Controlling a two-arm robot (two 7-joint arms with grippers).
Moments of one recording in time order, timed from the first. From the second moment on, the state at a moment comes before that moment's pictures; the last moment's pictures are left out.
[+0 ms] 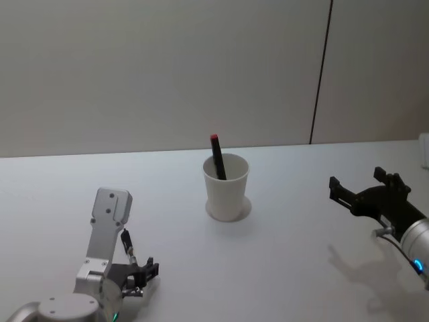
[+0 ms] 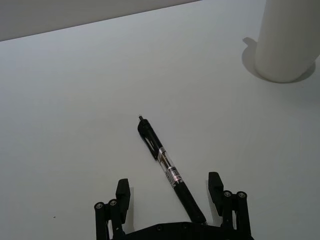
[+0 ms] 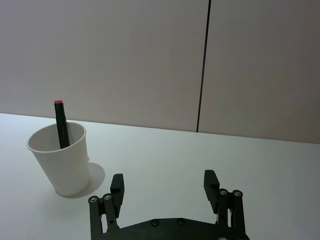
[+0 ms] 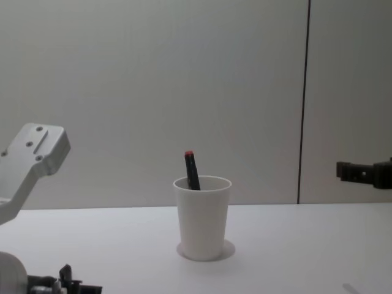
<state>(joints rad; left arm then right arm) -0.11 0.33 0.35 -1.72 -0.49 0.68 0.43 0.10 0.09 -0.03 -1.71 0.05 0.34 0.26</state>
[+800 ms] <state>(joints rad) -0.12 0.31 0.33 -1.67 -0.51 0.70 0.40 0.10 0.09 -0.03 -1.71 0.05 0.34 0.26</state>
